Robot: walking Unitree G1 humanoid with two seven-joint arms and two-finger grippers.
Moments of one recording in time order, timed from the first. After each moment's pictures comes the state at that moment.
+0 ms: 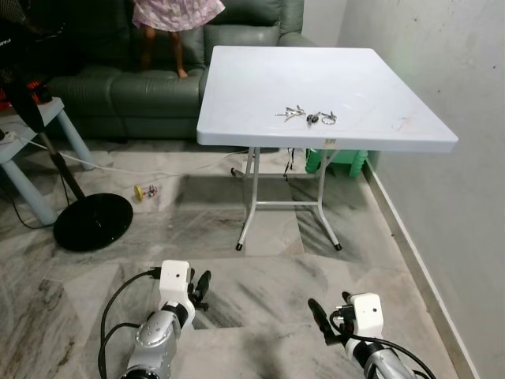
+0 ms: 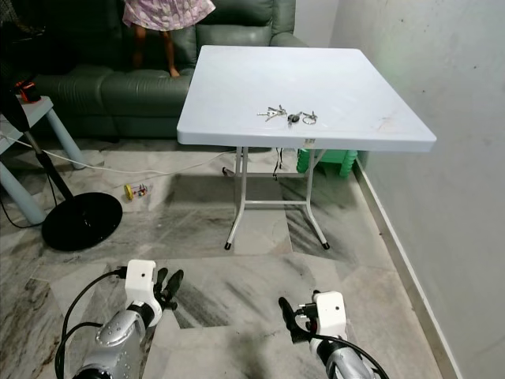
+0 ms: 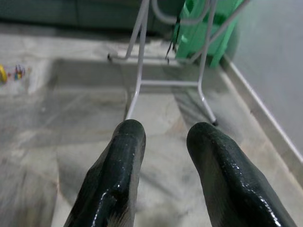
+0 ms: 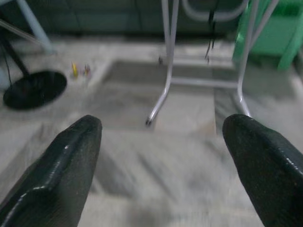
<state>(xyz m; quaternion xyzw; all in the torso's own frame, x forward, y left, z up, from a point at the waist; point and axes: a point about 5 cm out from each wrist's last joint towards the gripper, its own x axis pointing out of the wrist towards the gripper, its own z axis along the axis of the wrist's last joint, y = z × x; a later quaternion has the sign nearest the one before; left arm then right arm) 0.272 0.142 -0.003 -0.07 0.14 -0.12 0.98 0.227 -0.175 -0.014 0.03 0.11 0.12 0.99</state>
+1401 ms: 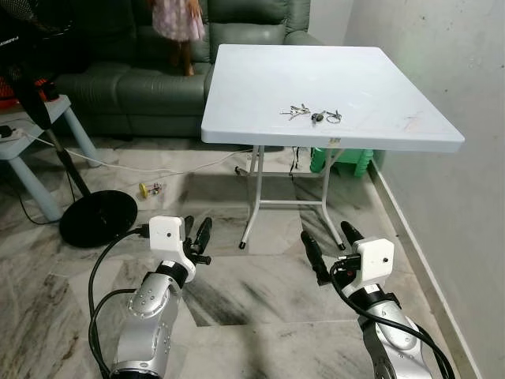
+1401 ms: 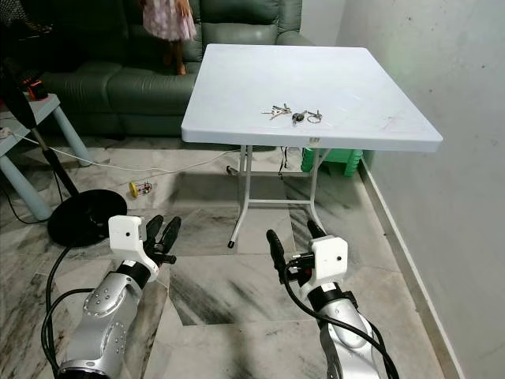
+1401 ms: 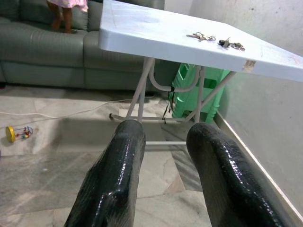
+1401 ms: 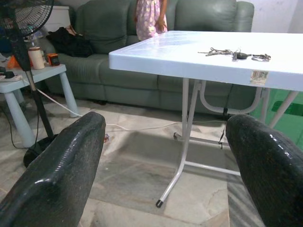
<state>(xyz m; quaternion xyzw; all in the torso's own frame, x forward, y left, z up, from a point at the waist) 0.287 0.136 0.081 -0.08 0.03 -0.12 0.99 0.254 -0.148 0.084 0.02 -0.04 0.15 0.99</state>
